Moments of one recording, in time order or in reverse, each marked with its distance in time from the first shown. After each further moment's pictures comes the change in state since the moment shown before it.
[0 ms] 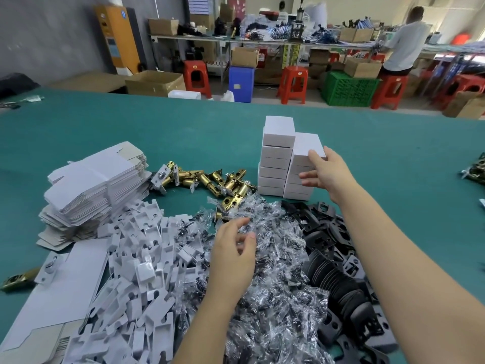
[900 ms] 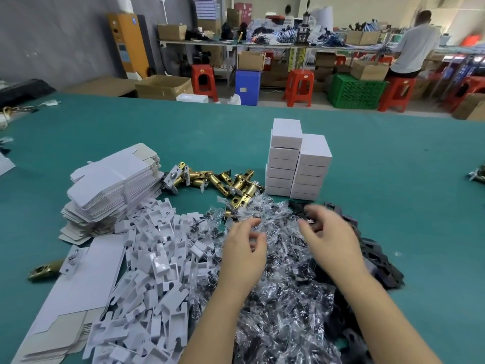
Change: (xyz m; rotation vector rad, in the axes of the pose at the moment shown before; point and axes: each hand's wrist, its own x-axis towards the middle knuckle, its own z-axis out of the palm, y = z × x) left_hand 0.004 -0.008 0.004 0.150 -0.020 0.059; right_hand -0.154 0.046 0.013 -0.744 0.065 -0.314
